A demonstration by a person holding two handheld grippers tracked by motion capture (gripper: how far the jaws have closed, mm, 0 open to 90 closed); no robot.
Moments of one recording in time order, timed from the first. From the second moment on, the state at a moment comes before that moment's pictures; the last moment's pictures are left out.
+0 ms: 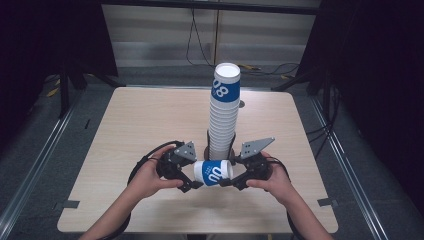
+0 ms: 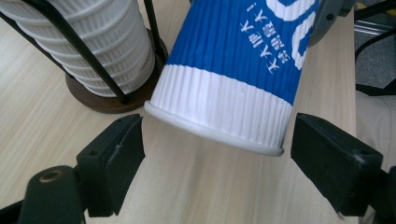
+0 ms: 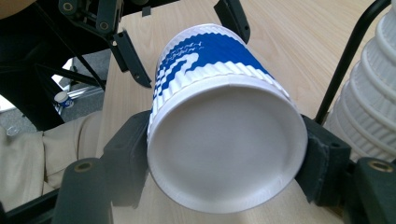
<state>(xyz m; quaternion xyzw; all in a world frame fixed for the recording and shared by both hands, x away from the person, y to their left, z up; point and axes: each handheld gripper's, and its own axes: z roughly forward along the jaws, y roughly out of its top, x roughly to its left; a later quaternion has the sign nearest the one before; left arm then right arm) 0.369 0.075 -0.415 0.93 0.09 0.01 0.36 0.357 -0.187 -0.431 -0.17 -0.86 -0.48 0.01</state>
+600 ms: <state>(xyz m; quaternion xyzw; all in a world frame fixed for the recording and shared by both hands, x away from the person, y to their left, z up) 0.370 0.069 -0.420 0.92 0.08 0.01 0.38 0.357 -0.185 -0.432 -0.17 -0.86 -0.48 0.02</state>
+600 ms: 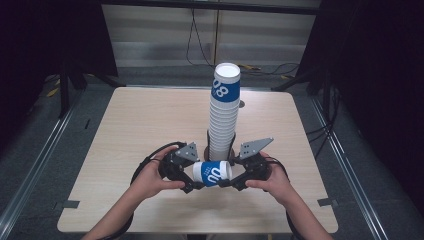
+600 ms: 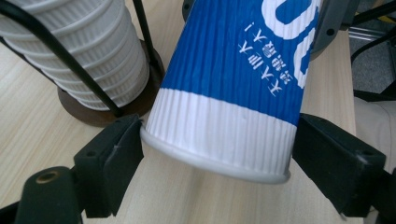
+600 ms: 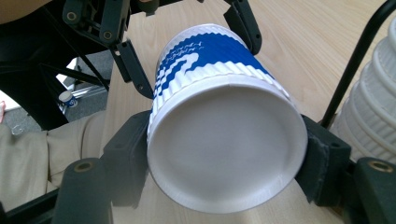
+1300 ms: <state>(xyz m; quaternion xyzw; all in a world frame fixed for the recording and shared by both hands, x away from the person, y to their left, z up) 0.371 0.064 -0.419 0.92 0.07 0.00 0.38 0.356 -0.184 -0.430 -0.16 -0.86 -0.48 0.02</state>
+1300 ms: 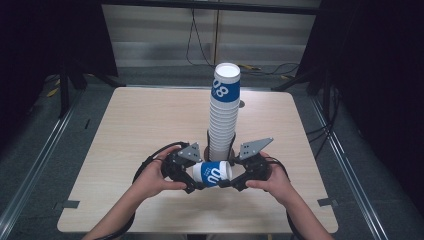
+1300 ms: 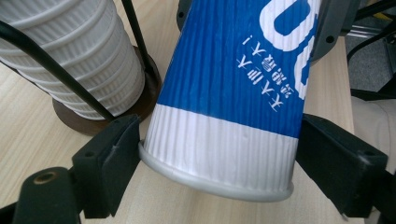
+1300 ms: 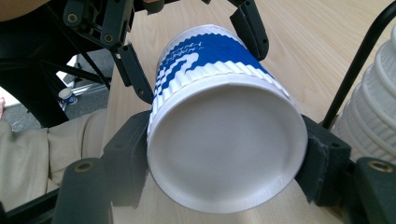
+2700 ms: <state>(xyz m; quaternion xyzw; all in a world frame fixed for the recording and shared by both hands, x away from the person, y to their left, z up) 0.371 0.061 -0.411 0.93 0.05 0.01 0.35 0.355 -0.180 -0.435 -0.14 -0.87 -0.47 0.00</state>
